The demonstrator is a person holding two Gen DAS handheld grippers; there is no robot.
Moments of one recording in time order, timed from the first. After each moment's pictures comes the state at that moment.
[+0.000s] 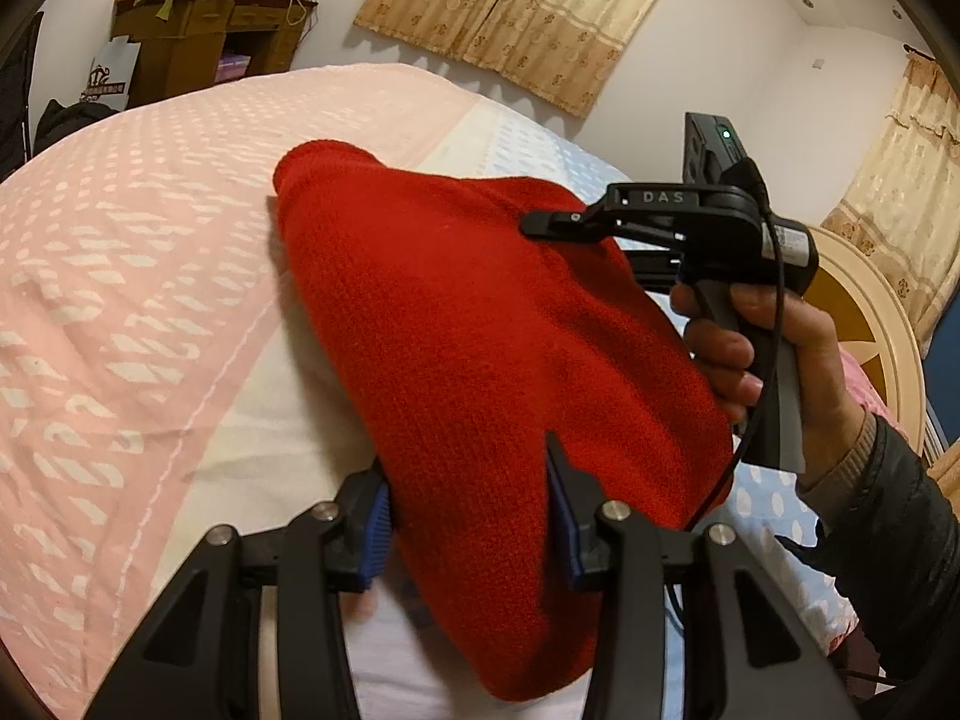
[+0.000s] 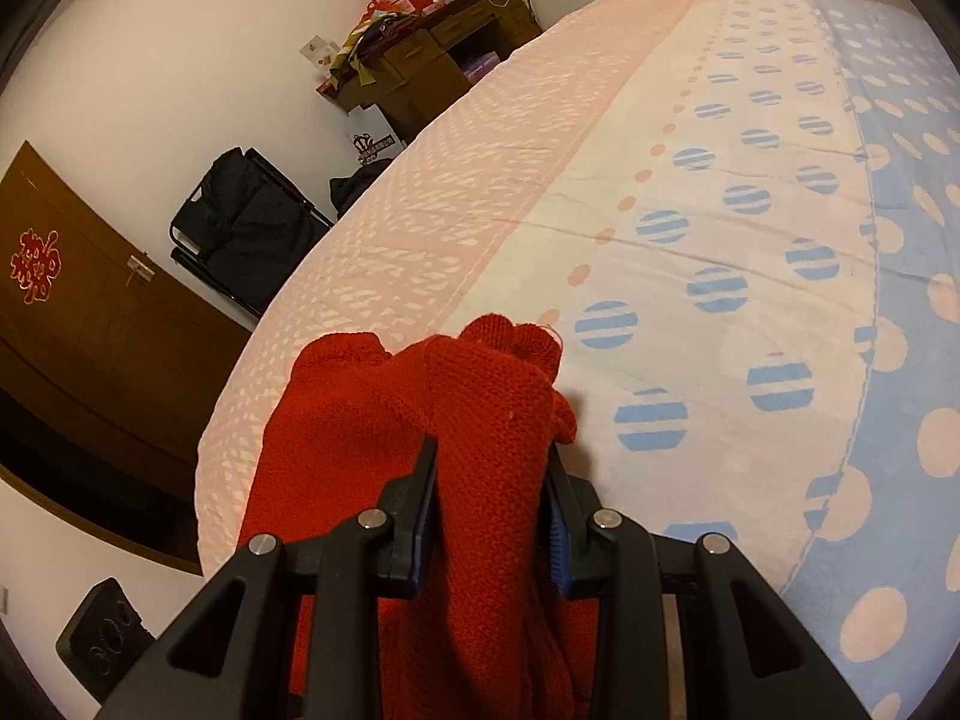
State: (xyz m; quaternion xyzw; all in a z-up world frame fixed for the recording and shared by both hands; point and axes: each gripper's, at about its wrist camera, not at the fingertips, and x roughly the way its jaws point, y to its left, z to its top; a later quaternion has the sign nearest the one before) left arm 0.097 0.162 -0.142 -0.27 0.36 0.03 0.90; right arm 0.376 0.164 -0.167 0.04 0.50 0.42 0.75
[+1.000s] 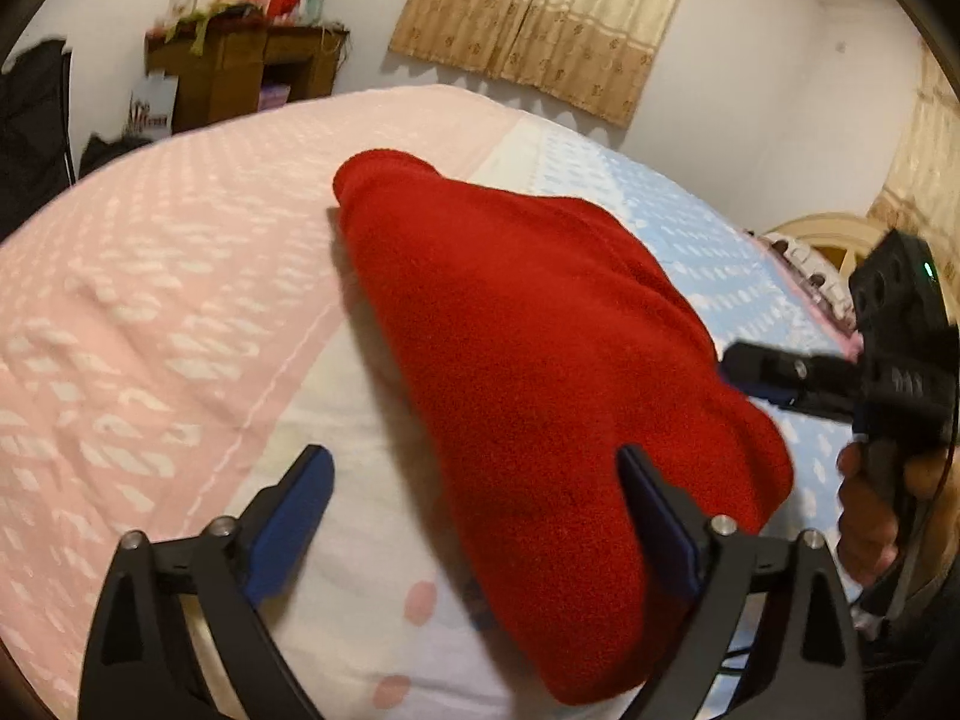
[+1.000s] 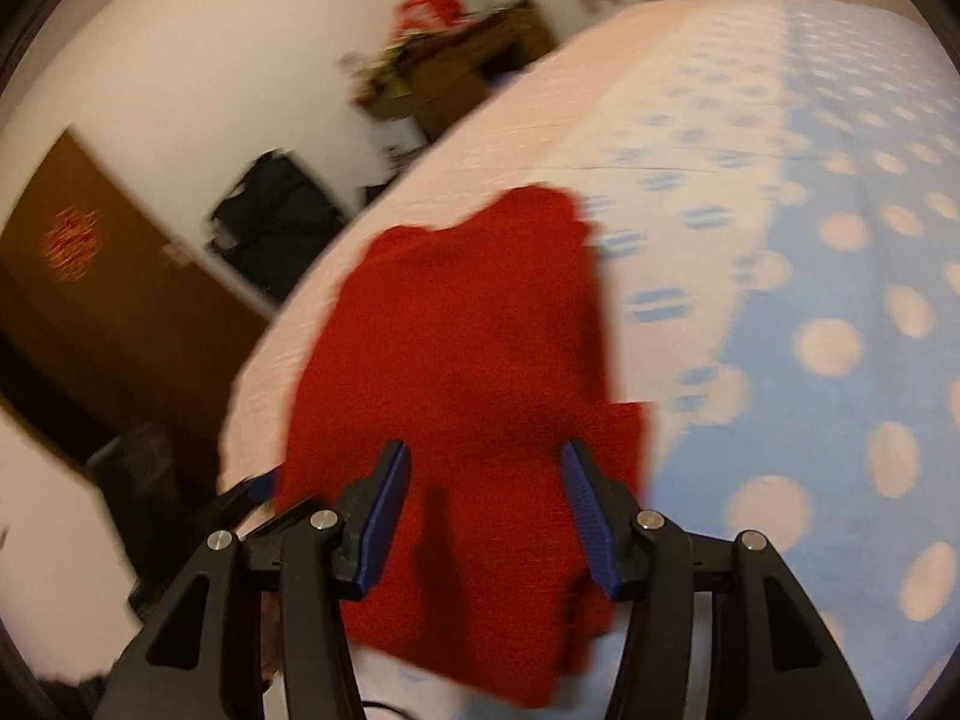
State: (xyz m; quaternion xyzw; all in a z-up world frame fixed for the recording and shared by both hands) left arm 0.097 0.159 -0.157 -0.21 0.35 0.11 0.90; right arm 0.281 0.071 -0.181 0.05 0.48 0.41 0.78
